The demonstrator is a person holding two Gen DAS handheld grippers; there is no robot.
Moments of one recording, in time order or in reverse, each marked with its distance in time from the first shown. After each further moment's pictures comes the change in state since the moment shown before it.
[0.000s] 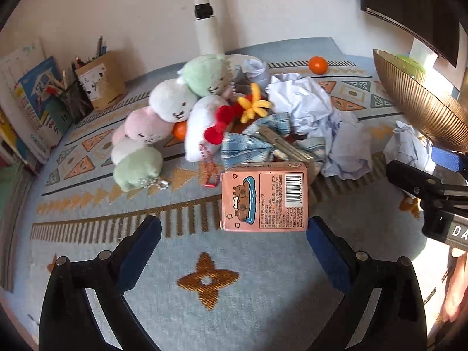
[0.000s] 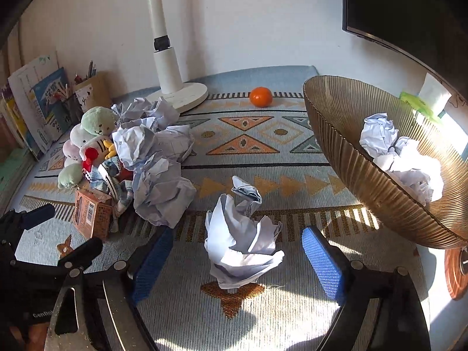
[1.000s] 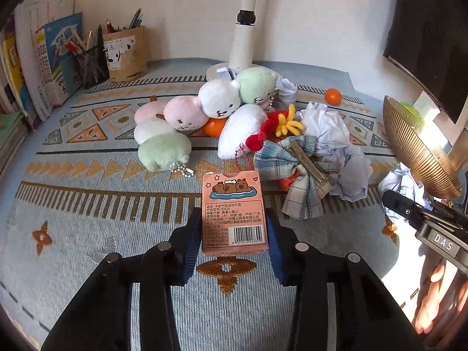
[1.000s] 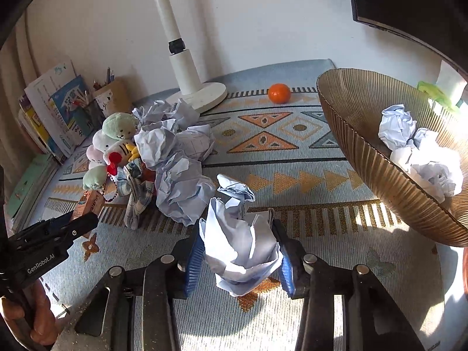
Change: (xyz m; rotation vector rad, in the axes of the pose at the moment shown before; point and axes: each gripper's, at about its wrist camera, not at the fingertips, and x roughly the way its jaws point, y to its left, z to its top) left arm -0.018 0.027 0.000 -0.185 -0.026 -0.158; right arm -0.017 -0.009 -0.004 0.043 0.004 0.132
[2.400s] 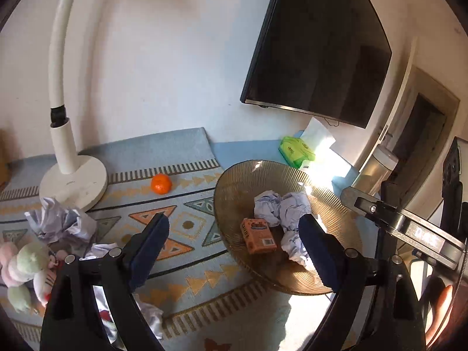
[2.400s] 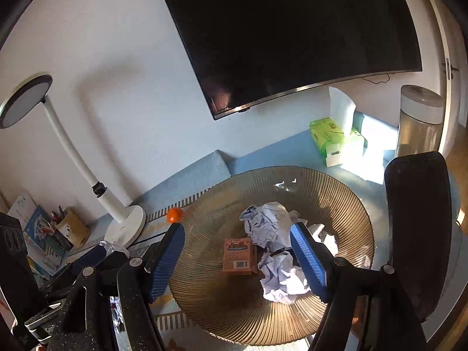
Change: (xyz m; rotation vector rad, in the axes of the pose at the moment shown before) left arm -0.017 -0.173 0.107 0.165 -0.155 -0.436; right arm -0.121 -0.114 0.078 0.302 -0.271 -0.162
